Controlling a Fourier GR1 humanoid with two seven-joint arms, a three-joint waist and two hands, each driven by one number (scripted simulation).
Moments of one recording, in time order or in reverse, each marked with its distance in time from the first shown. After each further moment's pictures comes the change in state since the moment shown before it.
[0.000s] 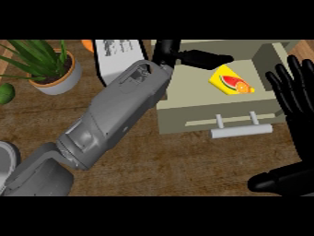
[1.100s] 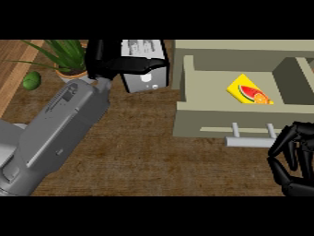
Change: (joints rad) left arm 0.417 0.261 0.140 -0.550 0.074 -0.021 0.079; right arm 0.126 -0.190 0.007 -0.106 0.137 0.181 0.024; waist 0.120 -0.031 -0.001
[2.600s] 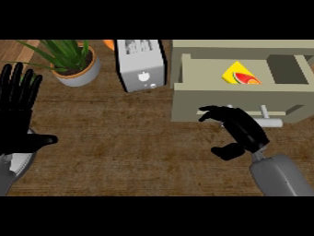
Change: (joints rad) left arm 0.744 0.301 0.256 -0.476 0.040 -0.360 -0.013; right arm -0.247 0.029 0.319 0.783 0.910 -0.286 -0.374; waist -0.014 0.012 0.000
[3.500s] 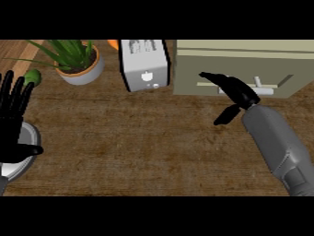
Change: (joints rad) left arm 0.059 -0.044 0.116 0.037 -0.034 -0.175 0.005; right arm -0.516 0.027 -0.220 0.839 0.011 -0.092 -0.295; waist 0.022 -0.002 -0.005
